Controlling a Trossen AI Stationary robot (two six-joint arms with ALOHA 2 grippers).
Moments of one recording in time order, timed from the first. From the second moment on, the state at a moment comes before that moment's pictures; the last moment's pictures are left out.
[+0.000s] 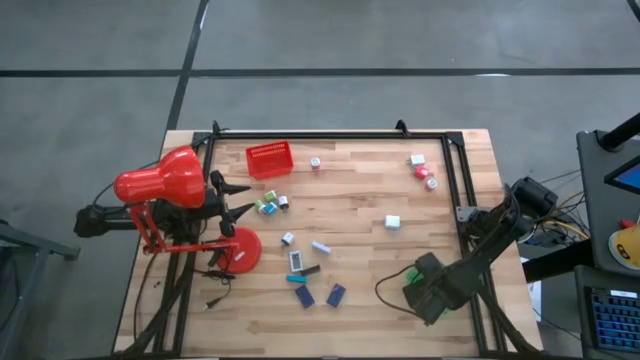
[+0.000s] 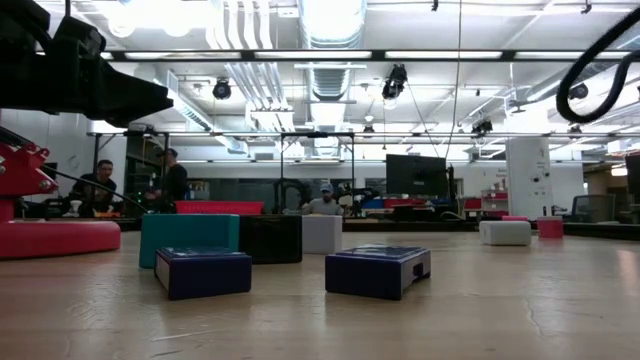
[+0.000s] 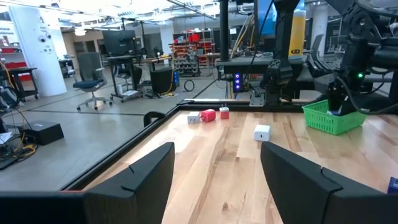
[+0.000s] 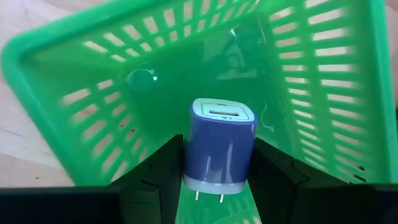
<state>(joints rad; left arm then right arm) 0.03 0.03 0.01 0.04 -0.25 0.09 0.84 1.63 0.92 -0.97 0.02 2.04</state>
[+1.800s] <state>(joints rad) 0.03 0.03 0.01 0.04 -0.25 0.09 0.84 1.64 0.86 -0.85 0.02 2.04</state>
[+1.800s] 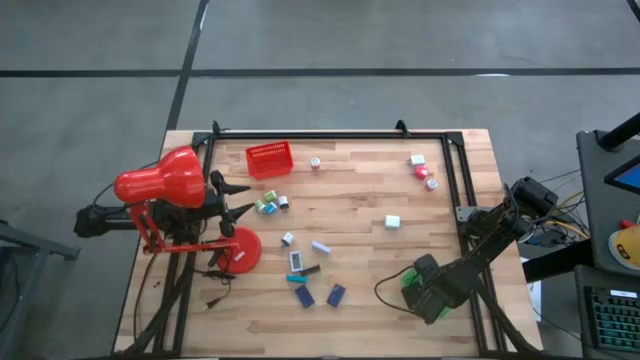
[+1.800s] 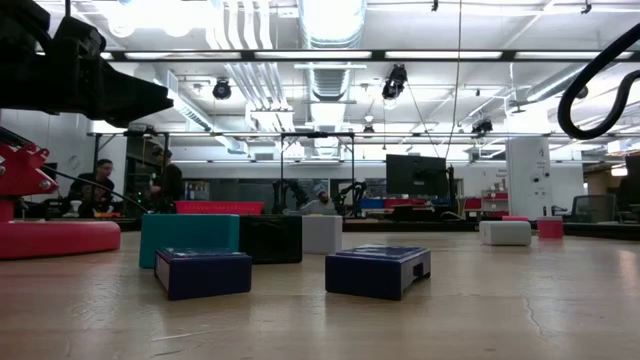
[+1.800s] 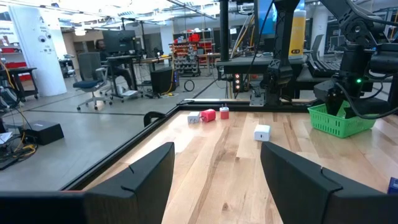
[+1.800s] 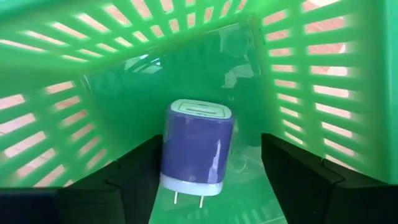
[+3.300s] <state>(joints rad) 0.03 0.03 0.01 0.04 -0.25 0.09 0.21 1.13 1.03 -1.57 0.43 1.62</state>
